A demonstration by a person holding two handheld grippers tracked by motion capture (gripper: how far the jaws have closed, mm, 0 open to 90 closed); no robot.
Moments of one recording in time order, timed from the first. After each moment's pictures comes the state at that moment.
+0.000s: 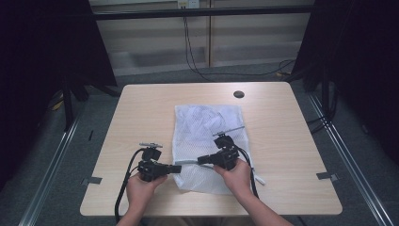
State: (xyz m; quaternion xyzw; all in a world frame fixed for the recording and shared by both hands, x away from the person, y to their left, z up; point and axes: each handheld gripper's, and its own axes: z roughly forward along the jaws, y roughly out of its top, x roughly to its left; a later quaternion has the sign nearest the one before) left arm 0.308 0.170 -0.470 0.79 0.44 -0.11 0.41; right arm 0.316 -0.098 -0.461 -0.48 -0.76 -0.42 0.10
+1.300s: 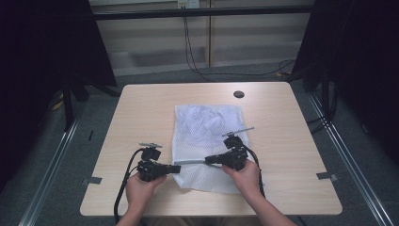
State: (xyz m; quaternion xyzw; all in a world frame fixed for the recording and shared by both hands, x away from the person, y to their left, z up) left arm 0.308 0.172 -0.469 0.79 0.45 -0.11 0.40; right arm 0.314 -0.125 -0.467 -0.48 -0.76 -0.43 0.10
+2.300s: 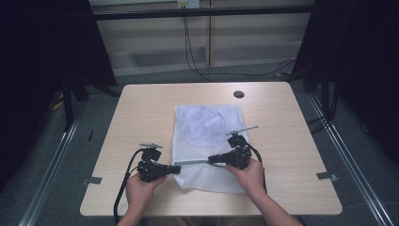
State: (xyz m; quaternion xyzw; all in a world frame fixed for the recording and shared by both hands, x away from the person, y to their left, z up) left arm 0.306 0.171 -0.469 0.79 0.45 -0.10 0.40; right arm 0.315 -0.136 -0.465 -0.48 -0.75 -0.43 0.12
